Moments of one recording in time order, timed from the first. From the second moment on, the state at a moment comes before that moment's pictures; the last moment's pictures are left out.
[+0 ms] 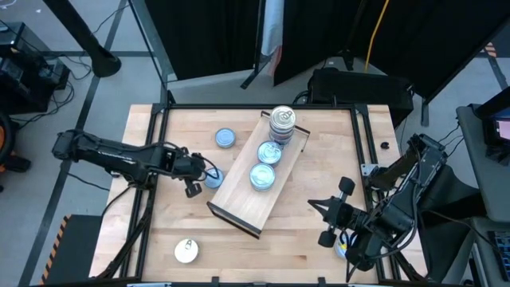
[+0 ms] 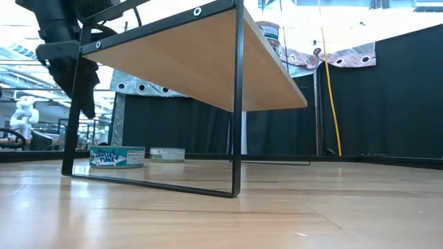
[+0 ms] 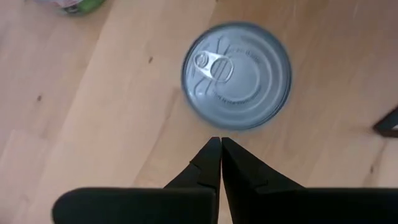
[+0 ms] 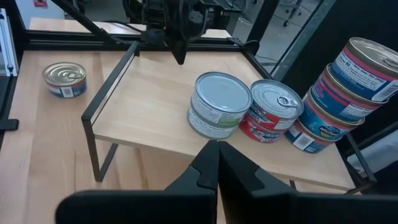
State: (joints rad) left arm -0.09 1.09 0.70 -0.84 -0.17 -0.45; right arm 0.87 1.51 1.50 -1.19 1.07 0.96
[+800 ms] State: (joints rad) left arm -0.08 1.32 0.70 -0.75 -0.16 -0.41; right arm 0.87 1.51 1.50 -1.19 1.04 0.96
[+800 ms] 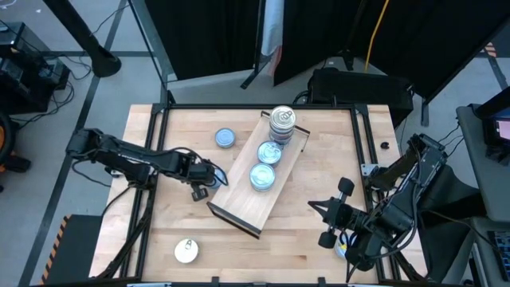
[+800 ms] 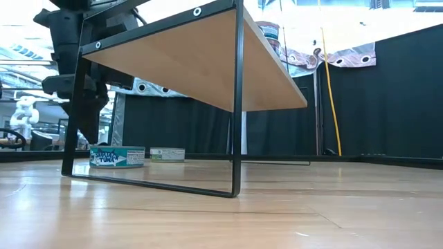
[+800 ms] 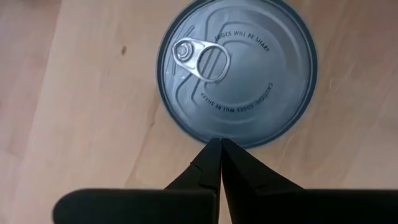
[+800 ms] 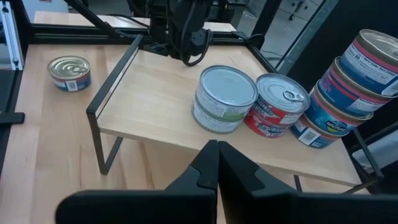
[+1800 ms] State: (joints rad) left arm -0.09 1.32 0.69 -0.78 -0.15 -0.42; right arm 0.87 1.51 1.50 -1.18 1.04 0.96
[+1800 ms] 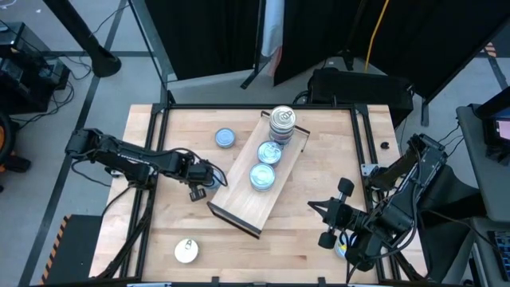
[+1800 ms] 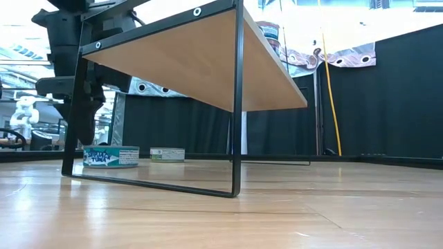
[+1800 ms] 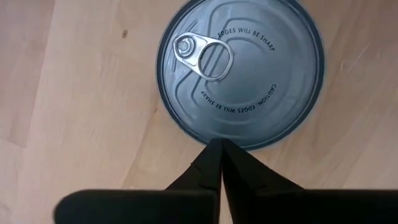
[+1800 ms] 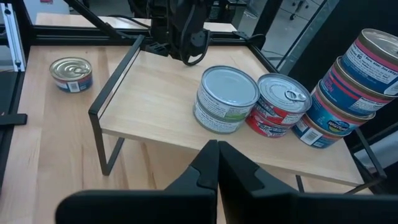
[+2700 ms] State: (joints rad) left arm -0.09 1.32 0.60 -0.79 -0.08 -0.50; right arm 0.87 1.51 1.50 -1.16 1.01 0.96
